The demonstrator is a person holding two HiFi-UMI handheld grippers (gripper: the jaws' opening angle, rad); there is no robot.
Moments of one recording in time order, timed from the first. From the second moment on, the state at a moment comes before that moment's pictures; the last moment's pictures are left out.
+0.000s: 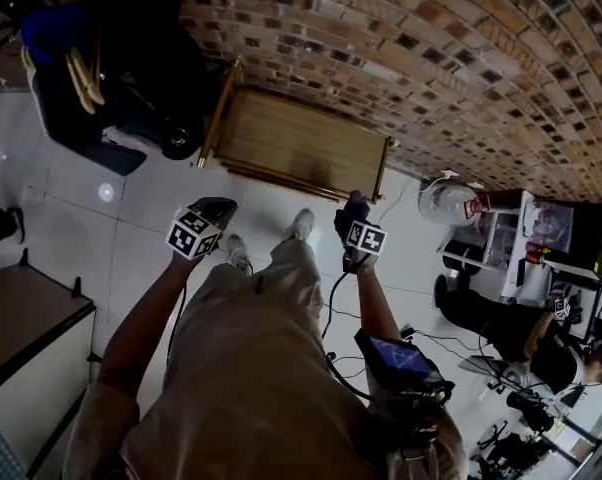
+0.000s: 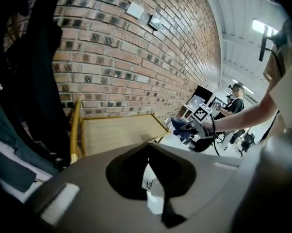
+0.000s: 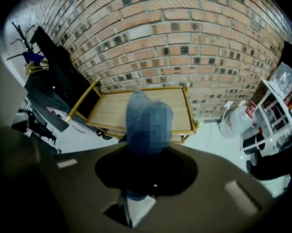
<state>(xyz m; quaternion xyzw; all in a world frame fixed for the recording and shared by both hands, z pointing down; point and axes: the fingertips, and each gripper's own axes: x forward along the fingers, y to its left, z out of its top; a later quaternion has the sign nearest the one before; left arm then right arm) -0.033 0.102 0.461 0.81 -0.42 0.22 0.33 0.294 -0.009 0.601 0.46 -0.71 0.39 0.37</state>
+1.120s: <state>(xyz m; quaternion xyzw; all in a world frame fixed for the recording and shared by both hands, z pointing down) -0.110 0.156 0.621 0.73 -0.49 0.24 0.42 -0.041 0.067 0.797 0.19 -0.77 0.26 0.55</state>
